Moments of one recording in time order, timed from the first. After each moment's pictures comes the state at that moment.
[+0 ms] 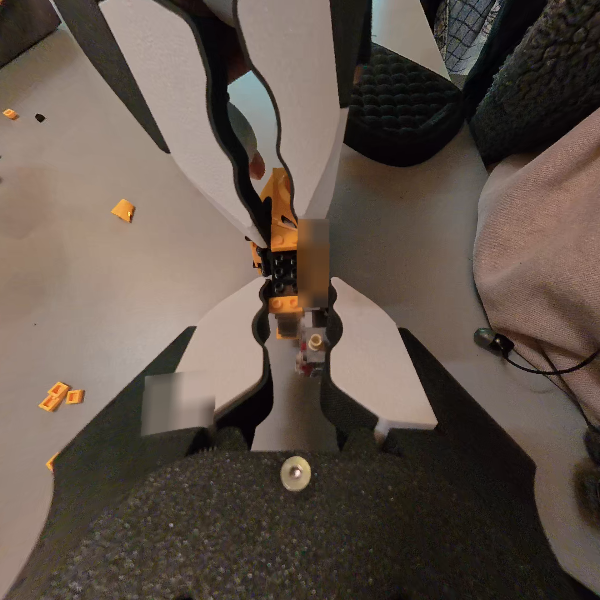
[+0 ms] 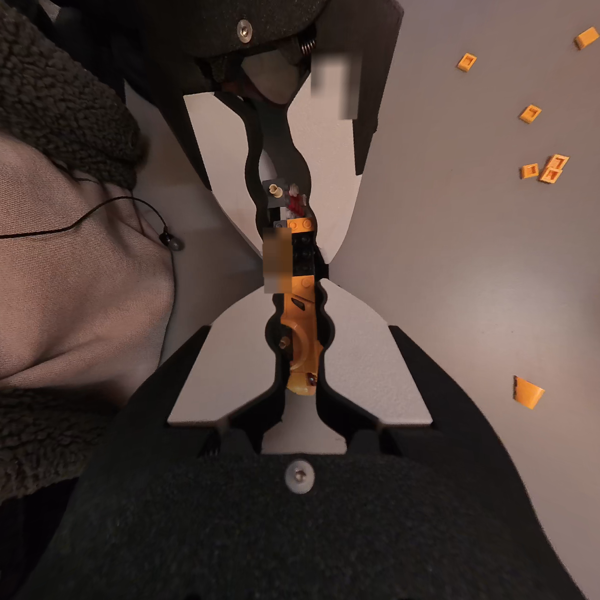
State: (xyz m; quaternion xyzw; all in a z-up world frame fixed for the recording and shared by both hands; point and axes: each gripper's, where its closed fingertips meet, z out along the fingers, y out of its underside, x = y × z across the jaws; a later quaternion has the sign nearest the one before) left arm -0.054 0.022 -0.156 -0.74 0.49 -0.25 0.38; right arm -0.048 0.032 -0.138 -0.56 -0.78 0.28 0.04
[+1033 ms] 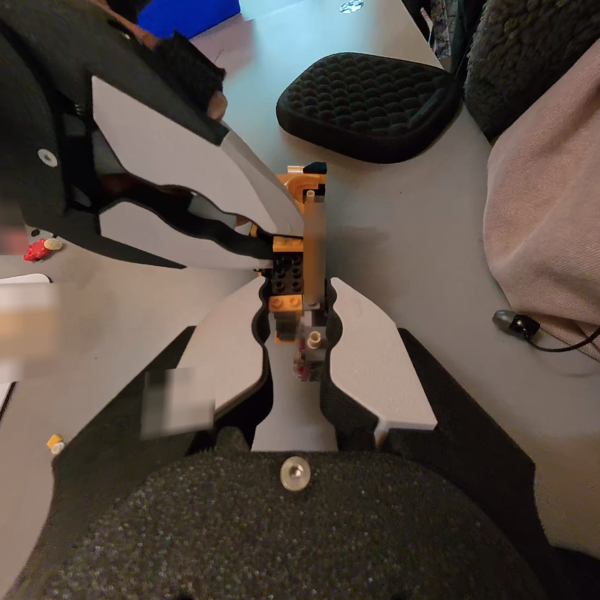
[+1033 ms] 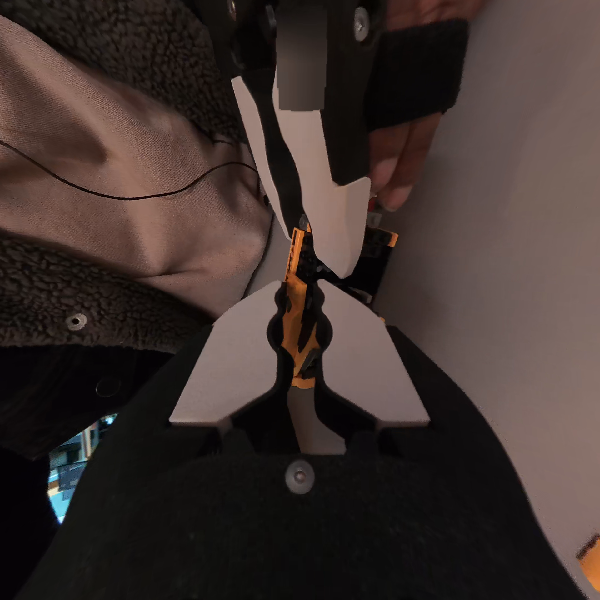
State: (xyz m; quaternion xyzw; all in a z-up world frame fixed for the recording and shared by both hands) left arm -0.048 0.024 -0.148 -0.69 0.55 -0.20 0.44; right arm -0.039 0.018 -0.132 -0.45 -0.78 0.36 -0.26
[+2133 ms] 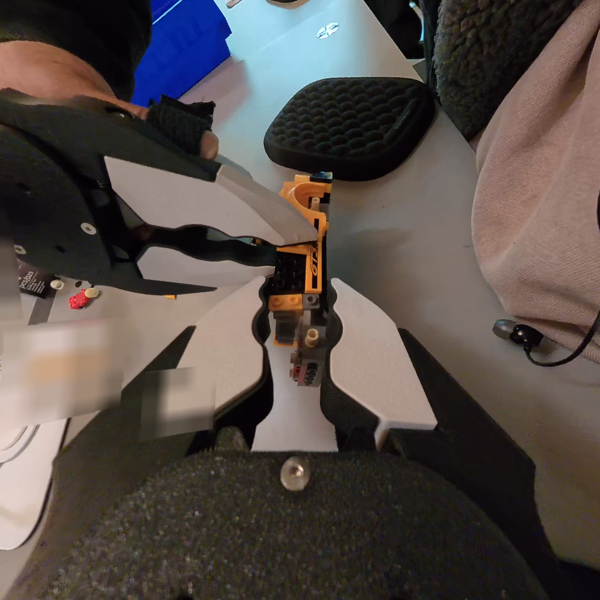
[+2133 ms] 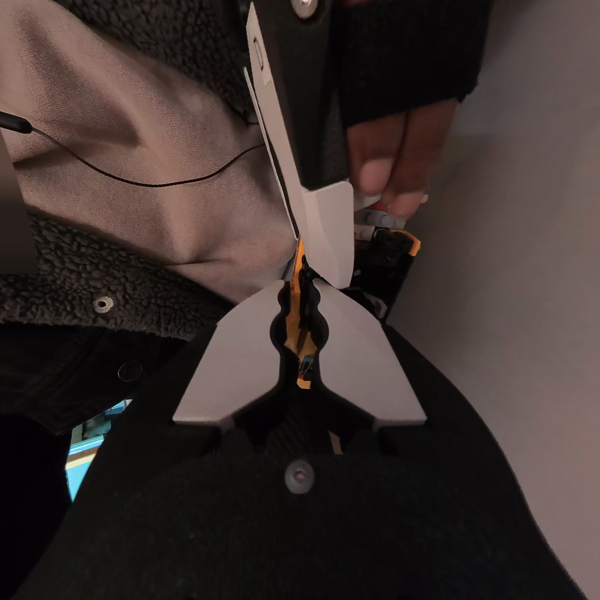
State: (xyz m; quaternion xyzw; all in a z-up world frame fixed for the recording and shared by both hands) left arm -0.027 0.010 -0.137 -0.64 0.59 -0.16 0.47; right arm -0.019 -0.006 -0.120 -0.43 -0.76 0.37 -0.31
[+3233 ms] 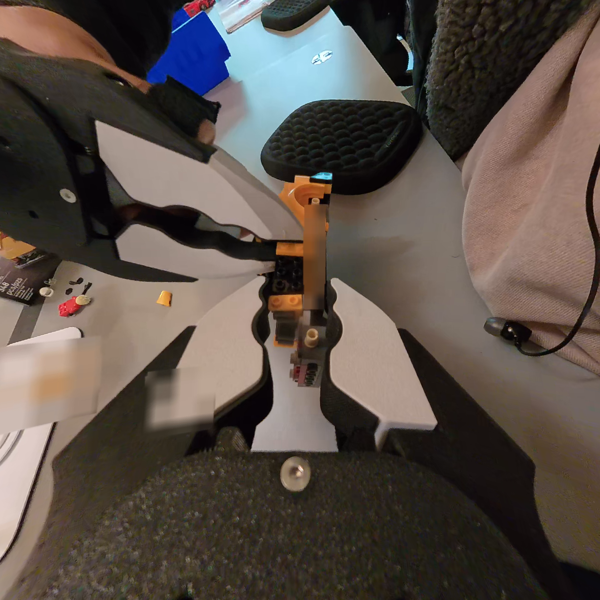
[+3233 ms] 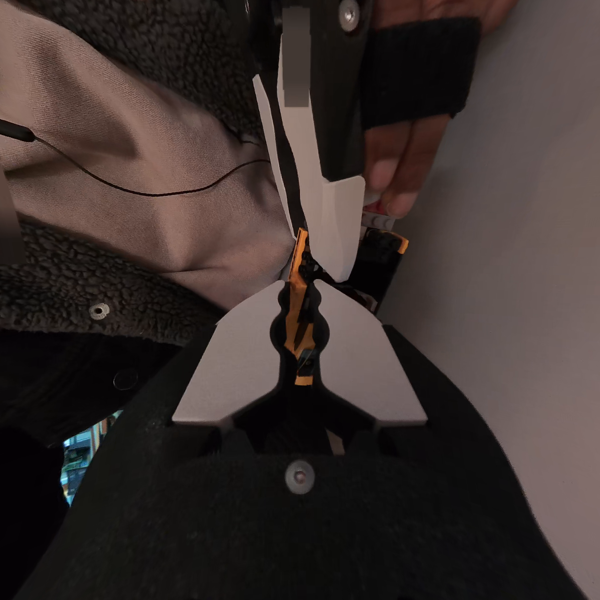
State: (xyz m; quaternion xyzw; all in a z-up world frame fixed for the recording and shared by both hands) left arm -0.033 0.005 -0.128 -0.63 0.58 -0.18 0.48; right arm -0.023 -0.003 -0.112 -0.45 -0.77 0.38 -0.26
